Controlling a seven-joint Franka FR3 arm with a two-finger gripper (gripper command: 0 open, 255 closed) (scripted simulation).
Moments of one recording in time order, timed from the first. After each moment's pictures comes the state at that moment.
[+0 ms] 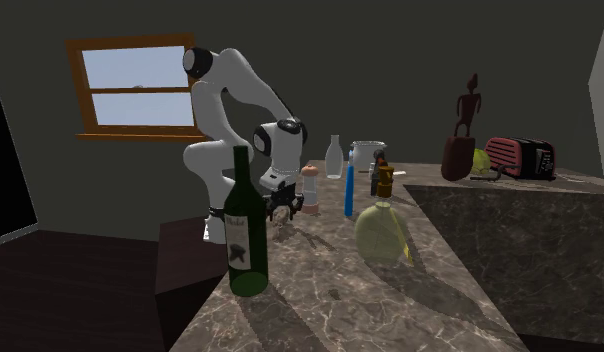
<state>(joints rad) 0.16 -0.49 0.37 -2.90 0.40 2.13 0.48</state>
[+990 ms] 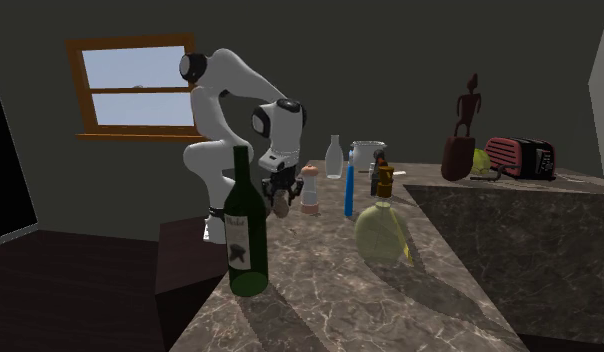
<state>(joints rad) 0.15 -0.63 0.33 -2.83 0.36 1.92 0.50</state>
